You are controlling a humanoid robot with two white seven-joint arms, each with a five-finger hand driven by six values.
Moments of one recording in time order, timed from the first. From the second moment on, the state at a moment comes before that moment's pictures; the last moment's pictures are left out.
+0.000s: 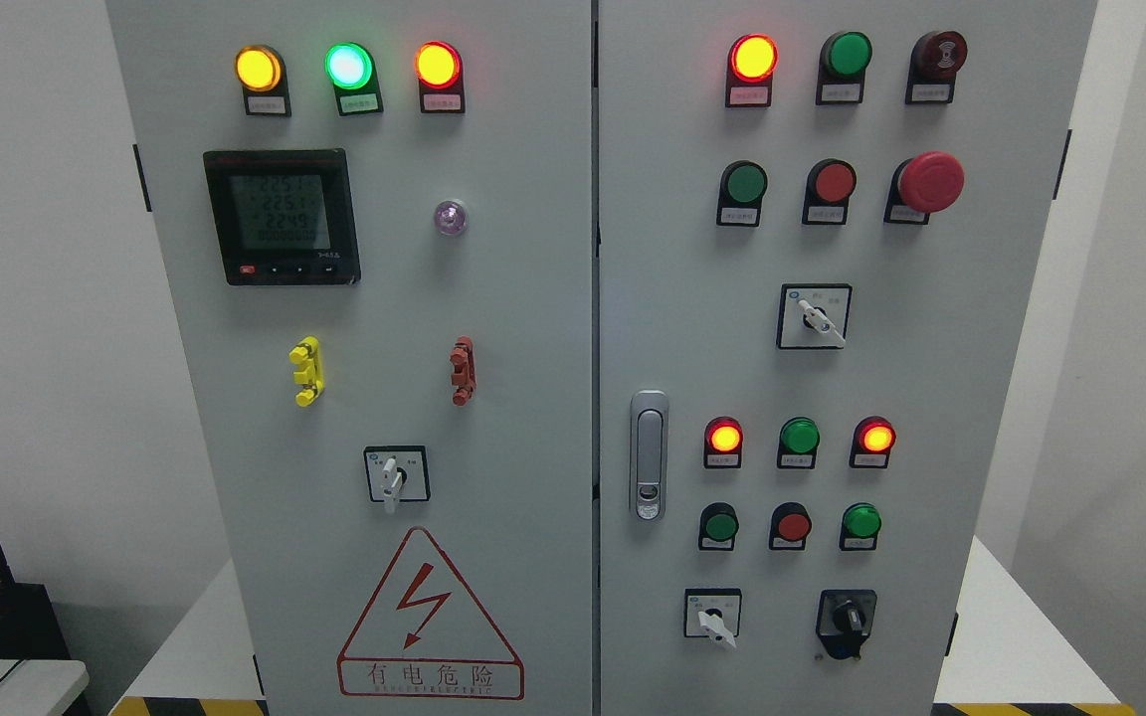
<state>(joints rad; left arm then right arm) 0.08 0.00 0.25 -0.09 -0.20 -0.02 -0.10 0.12 0.12 0.00 -0.11 0.00 0.01 -0.06</state>
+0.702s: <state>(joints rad) 0.08 0.00 0.25 -0.10 -0.19 -0.01 -0.08 0.12 0.12 0.00 -0.11 0.00 0.01 -0.06</state>
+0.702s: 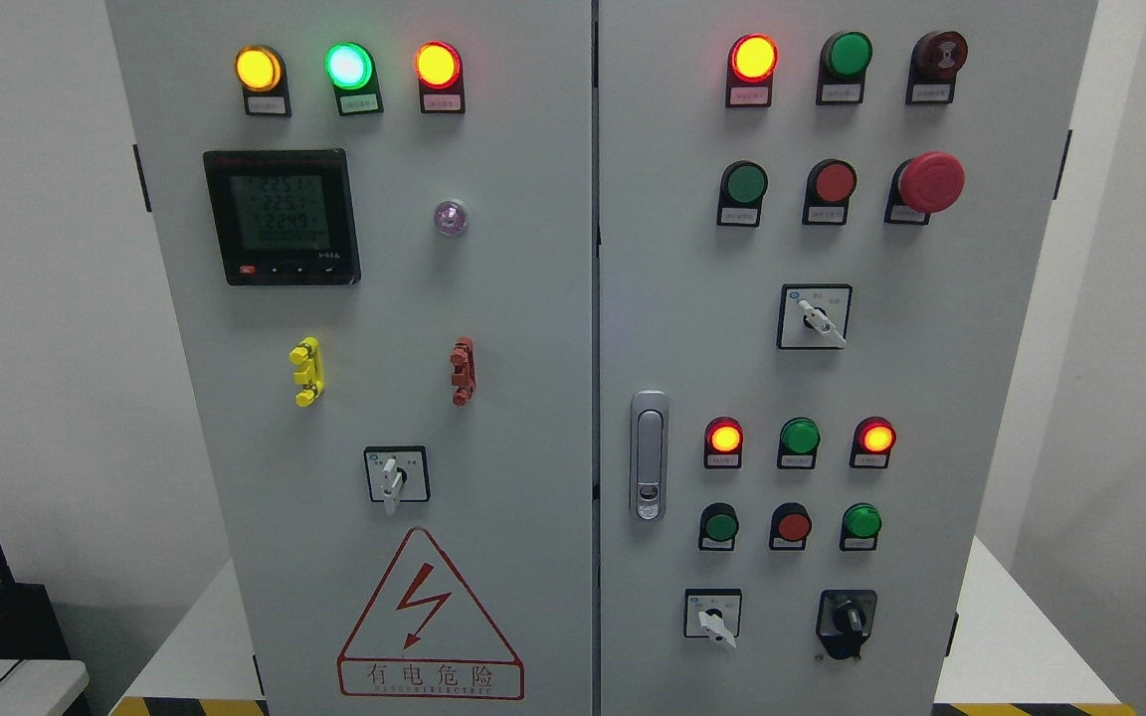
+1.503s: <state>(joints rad) 0.15 0.00 0.37 -0.29 -0.14 -0.10 -0.06 0.12 0.12 0.00 -0.11 0.00 0.01 -0.06</state>
